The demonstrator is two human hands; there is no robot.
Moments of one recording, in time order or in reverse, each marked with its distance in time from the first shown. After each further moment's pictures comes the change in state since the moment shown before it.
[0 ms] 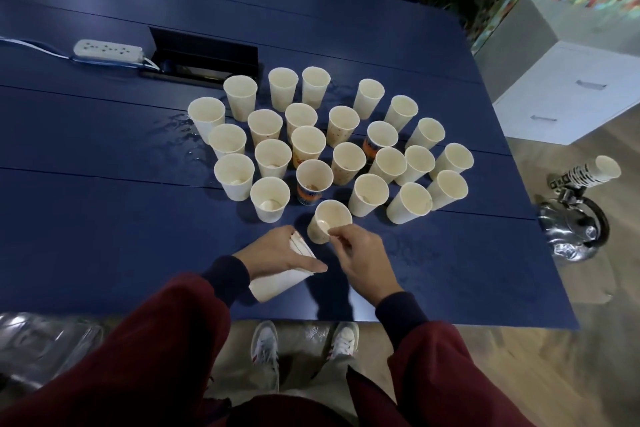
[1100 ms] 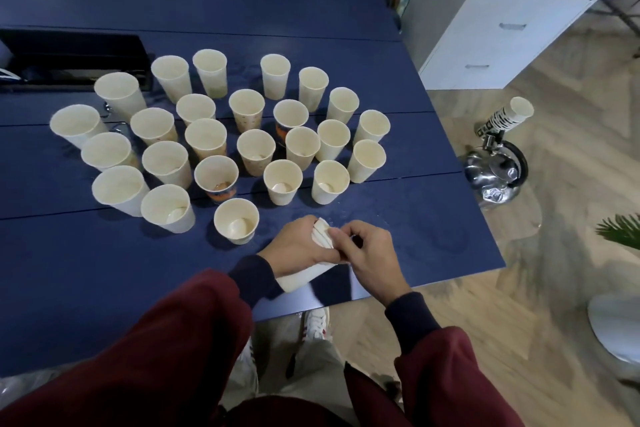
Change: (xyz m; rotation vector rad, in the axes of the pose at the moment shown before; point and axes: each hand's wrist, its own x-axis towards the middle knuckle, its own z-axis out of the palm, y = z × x) left_hand 0.066 0.089 0.130 0.090 -0.070 0.167; right_hand -0.049 0.067 -0.102 0.380 0.124 0.393
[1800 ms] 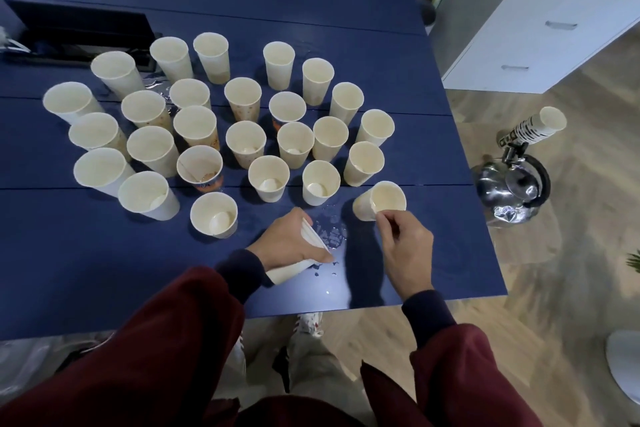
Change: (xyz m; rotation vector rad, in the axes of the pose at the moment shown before) left_hand 0.033 0.002 0.017 0.082 0.102 -0.188; right_hand 0.043 0.055 -0.069 -0.304 0.296 -0.126
